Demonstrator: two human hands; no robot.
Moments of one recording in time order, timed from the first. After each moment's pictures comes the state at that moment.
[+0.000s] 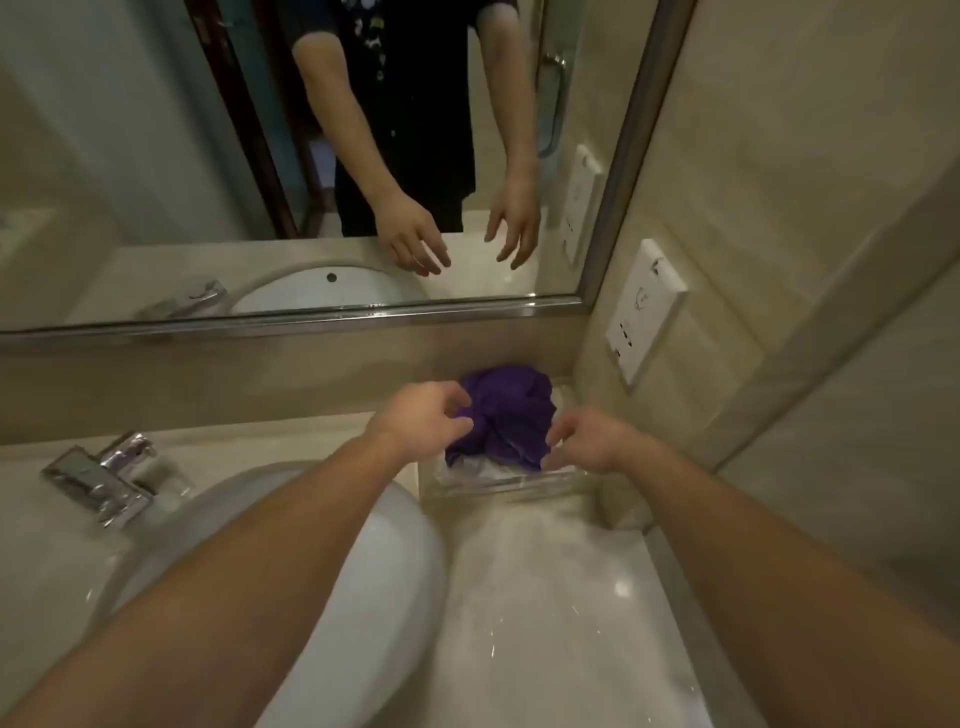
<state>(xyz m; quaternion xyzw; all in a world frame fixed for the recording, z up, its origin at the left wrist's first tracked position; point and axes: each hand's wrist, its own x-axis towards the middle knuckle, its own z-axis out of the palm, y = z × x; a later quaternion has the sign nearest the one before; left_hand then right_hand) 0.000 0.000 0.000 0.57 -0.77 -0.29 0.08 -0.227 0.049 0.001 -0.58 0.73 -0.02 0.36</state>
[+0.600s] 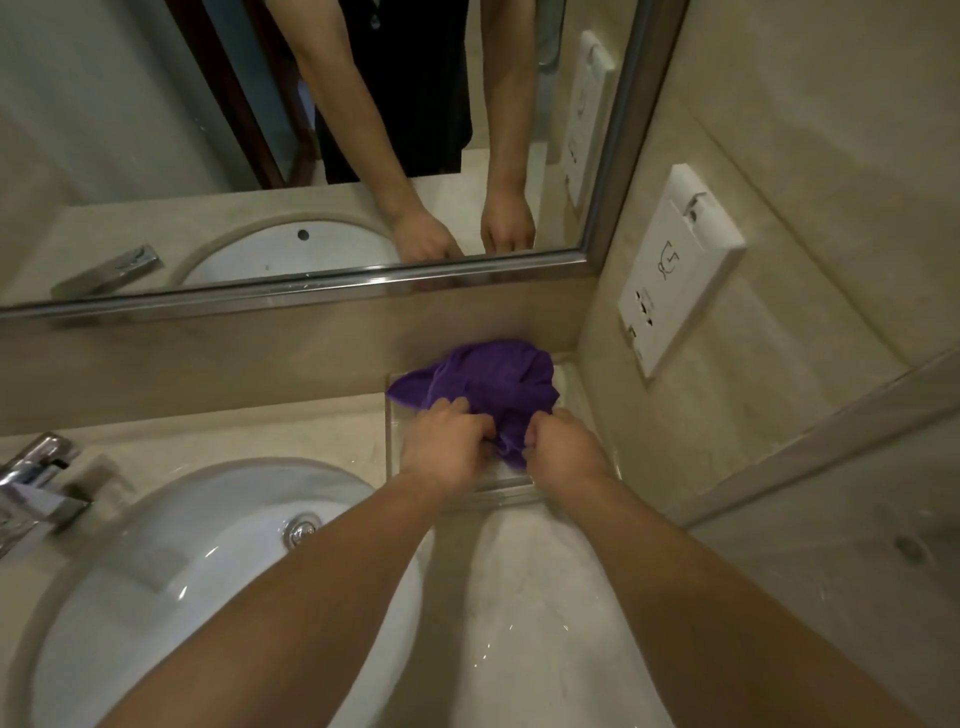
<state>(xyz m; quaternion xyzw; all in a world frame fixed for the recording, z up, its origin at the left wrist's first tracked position) -0.071 -0.019 -0.112 0.55 -0.83 -0.12 0.00 -0.224 0.010 -0.115 -0.61 0.75 -0.03 0.25</state>
